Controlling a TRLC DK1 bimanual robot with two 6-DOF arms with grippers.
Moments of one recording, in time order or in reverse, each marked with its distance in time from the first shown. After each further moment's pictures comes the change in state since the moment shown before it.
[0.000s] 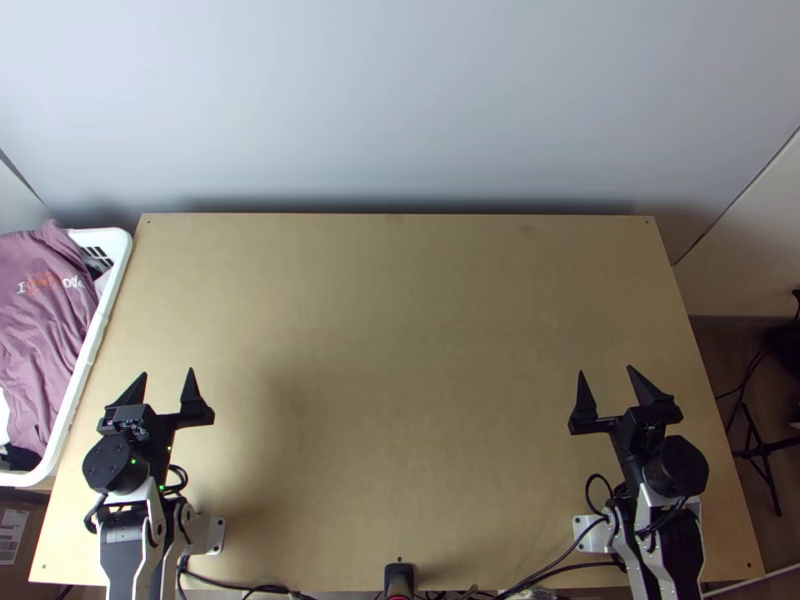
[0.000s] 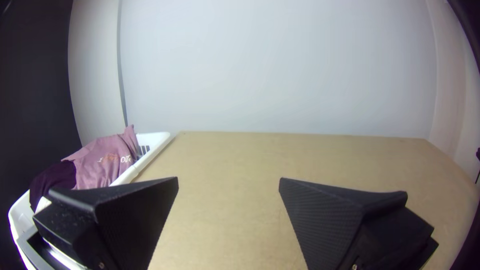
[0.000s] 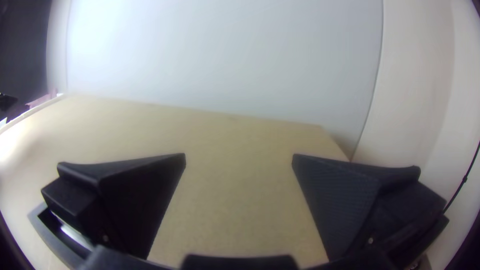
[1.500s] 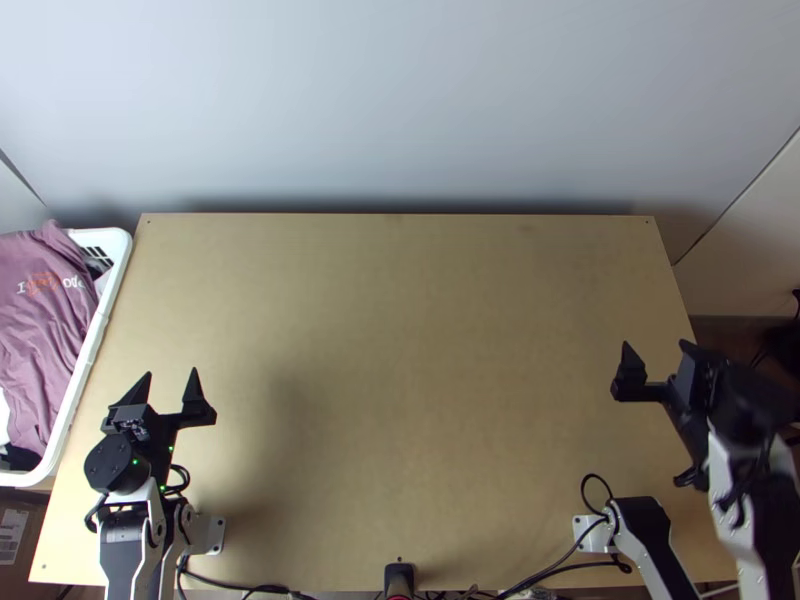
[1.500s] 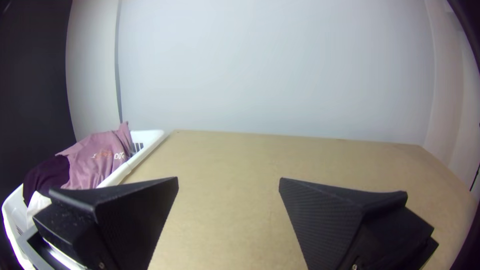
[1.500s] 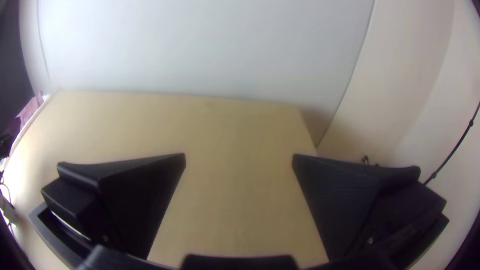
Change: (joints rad) left arm -0.028 0.000 0.000 0.002 0.001 -0.043; right arm -0.006 0.542 0.726 -0.482 0.116 0.038
